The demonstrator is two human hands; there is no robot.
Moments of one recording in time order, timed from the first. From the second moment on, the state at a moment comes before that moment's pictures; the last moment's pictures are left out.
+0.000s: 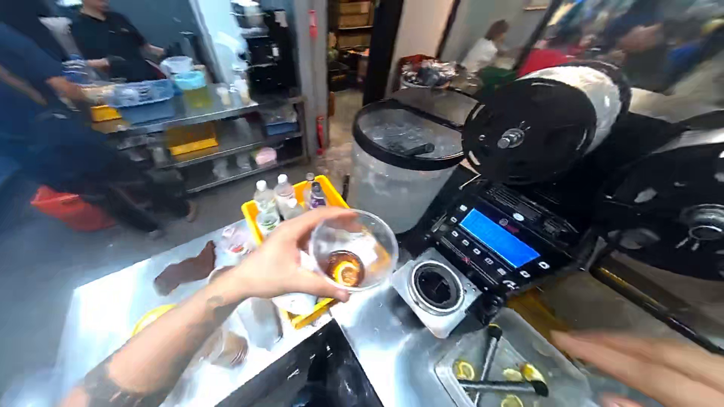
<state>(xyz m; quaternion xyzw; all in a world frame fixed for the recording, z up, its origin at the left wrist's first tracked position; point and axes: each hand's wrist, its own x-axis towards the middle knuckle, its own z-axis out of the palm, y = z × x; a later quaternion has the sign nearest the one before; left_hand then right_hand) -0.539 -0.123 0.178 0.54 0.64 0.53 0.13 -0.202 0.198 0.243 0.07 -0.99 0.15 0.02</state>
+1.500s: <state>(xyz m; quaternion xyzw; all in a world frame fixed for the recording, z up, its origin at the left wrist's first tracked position) -0.789 0.012 0.136 0.36 0.79 0.50 0.05 -0.616 0.260 0.395 -0.37 -0.91 -0.09 -0.18</state>
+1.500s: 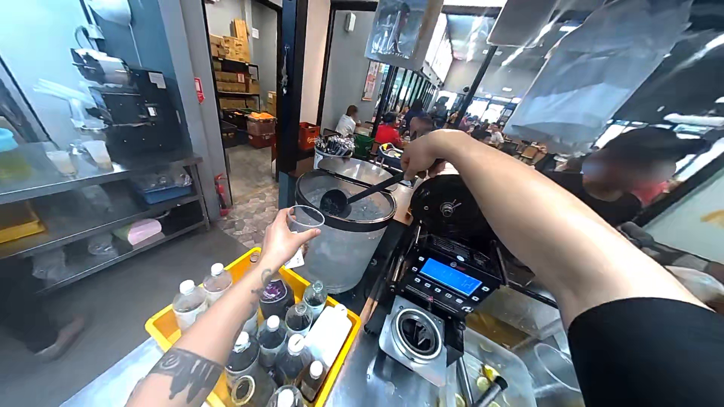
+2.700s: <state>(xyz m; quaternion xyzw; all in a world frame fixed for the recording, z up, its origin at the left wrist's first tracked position) -0.798 0.061 0.176 0.29 0.79 0.54 0.01 -0.566 0.181 0.464 -0.25 -0.92 -0.31 0.01</state>
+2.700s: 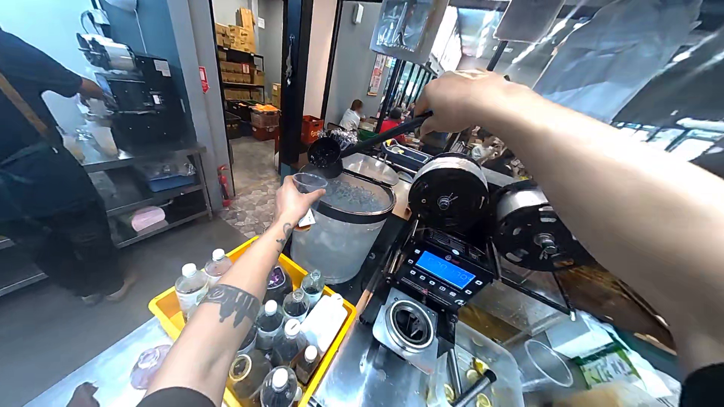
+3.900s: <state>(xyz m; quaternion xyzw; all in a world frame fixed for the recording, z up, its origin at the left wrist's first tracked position) -0.832 0.050 0.165 0.35 0.66 0.66 0.03 -0.552 0.143 0.438 -0.21 -0.89 -0.39 0.14</state>
